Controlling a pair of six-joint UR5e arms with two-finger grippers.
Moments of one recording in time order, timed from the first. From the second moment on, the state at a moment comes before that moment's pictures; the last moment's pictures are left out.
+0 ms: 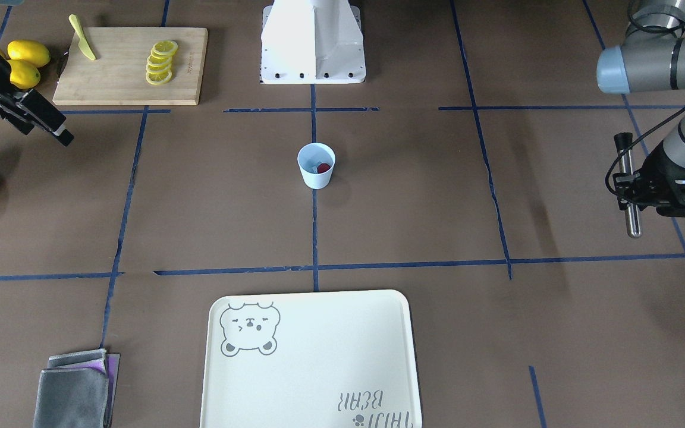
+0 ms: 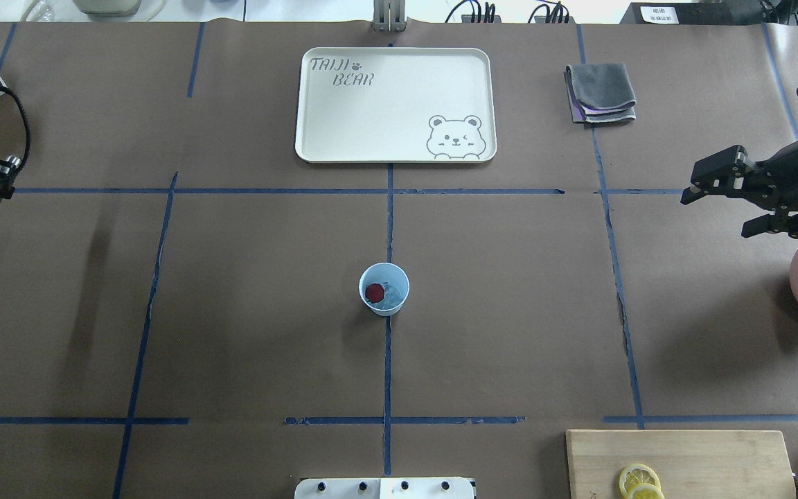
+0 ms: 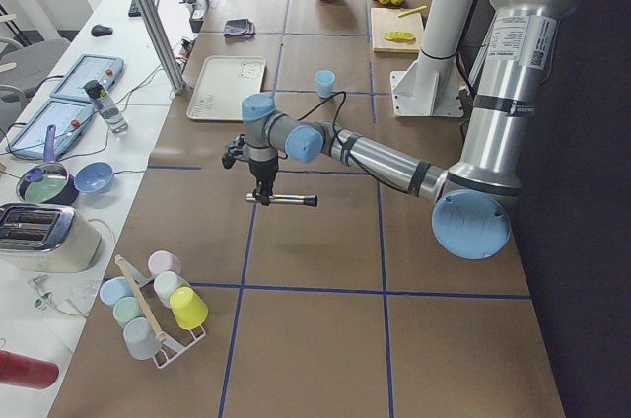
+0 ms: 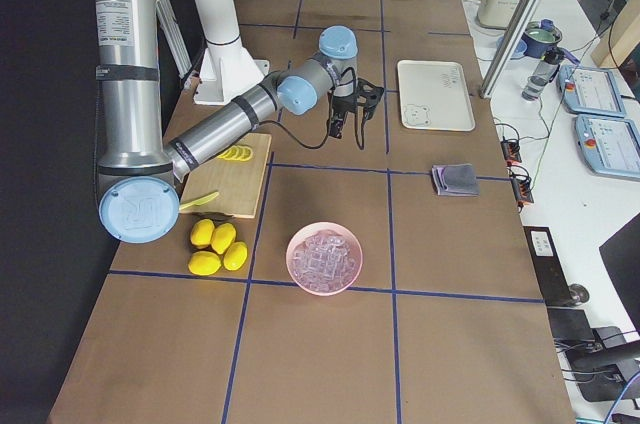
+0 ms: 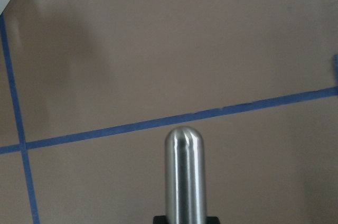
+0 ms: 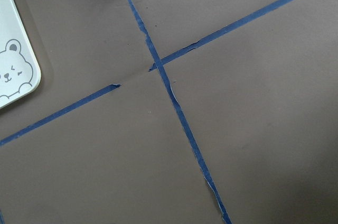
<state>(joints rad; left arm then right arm) -1.11 -1.71 -1.64 -1.72 -2.11 -0.46 1.03 -1.56 2.15 -1.44 2.26 1.30</state>
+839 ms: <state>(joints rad) -1.15 -1.67 -1.29 -2.20 -2.11 -0.57 1.03 -1.56 2.15 -1.44 2.26 1.30</state>
